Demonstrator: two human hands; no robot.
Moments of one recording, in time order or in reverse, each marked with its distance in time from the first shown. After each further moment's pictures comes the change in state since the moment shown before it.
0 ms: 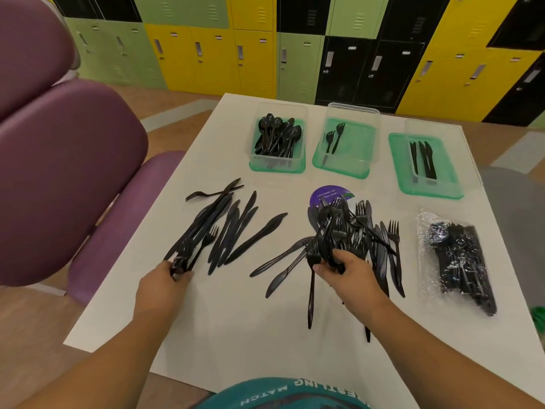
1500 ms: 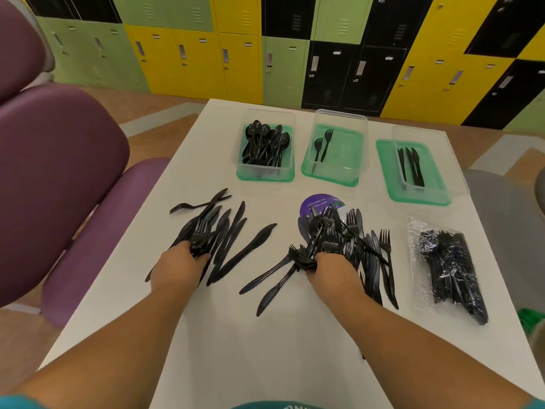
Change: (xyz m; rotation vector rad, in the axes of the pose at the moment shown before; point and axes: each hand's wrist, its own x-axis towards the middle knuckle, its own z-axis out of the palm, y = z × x) left_hand 0.048 0.062 0.029 0.220 -0.032 0.144; right_hand 0.057 0.002 0.015 -0.915 -0.015 0.053
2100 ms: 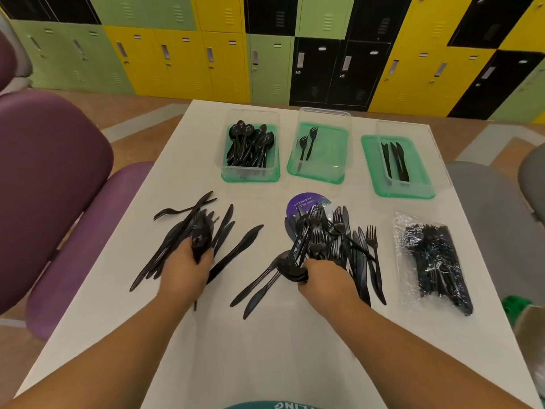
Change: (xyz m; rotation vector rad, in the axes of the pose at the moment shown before) left_hand -0.024 0.031 0.002 -0.392 -0.063 0.128; right_hand -0.012 0.014 -0.001 -0.034 -0.003 -0.104
